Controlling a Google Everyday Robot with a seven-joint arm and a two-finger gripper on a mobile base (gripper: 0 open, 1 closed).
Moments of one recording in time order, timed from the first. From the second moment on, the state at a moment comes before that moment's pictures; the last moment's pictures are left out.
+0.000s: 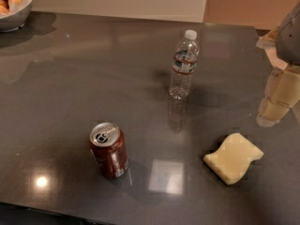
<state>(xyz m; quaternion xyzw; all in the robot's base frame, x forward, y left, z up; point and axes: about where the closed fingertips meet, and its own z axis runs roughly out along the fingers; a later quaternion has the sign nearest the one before) 0.438 -0.216 0.978 -0.60 0.78 -0.04 0.16</state>
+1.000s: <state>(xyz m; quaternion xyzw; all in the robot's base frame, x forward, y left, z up) 0.430 -0.210 0.959 -0.64 0.75 -0.01 0.14</state>
